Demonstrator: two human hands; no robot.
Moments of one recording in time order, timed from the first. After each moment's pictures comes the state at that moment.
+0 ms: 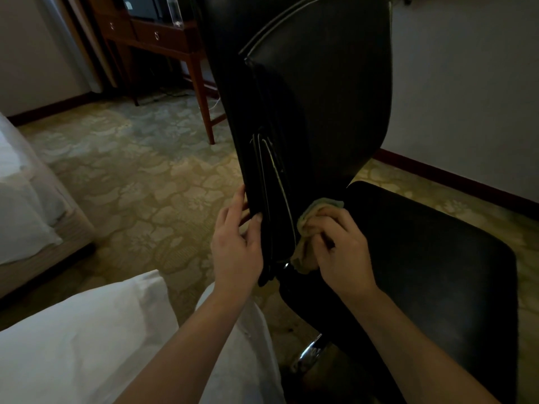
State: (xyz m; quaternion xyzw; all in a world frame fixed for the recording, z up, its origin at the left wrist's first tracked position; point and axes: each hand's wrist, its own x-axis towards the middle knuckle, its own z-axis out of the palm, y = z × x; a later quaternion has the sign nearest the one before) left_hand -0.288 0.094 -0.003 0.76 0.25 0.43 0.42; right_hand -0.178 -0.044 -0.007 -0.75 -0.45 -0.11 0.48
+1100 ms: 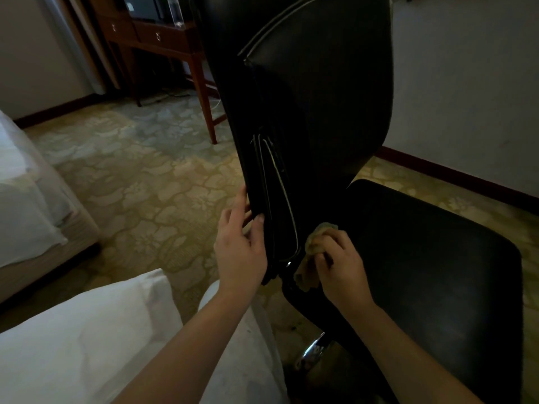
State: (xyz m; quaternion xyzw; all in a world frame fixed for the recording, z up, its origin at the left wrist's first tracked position) left_hand -0.287 0.092 -0.007 0.76 0.26 0.42 0.42; right_hand -0.180 -0.053 -0.058 -0.78 -0.41 -0.03 0.48
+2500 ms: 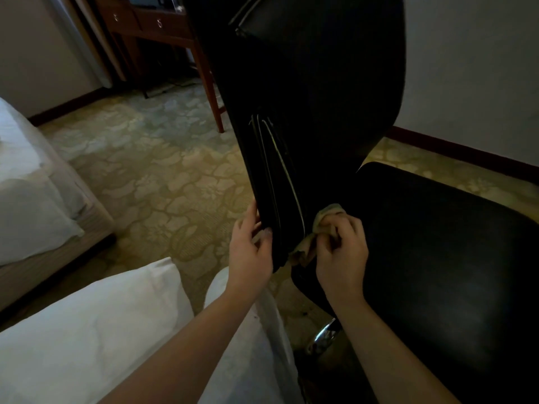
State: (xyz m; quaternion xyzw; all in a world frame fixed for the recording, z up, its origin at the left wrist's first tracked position) left_hand -0.299 0.092 -0.043 0.75 0.31 0.28 0.51; right_hand -0.205 -0.030 -0.055 -0.76 -0.25 -0.10 0.60
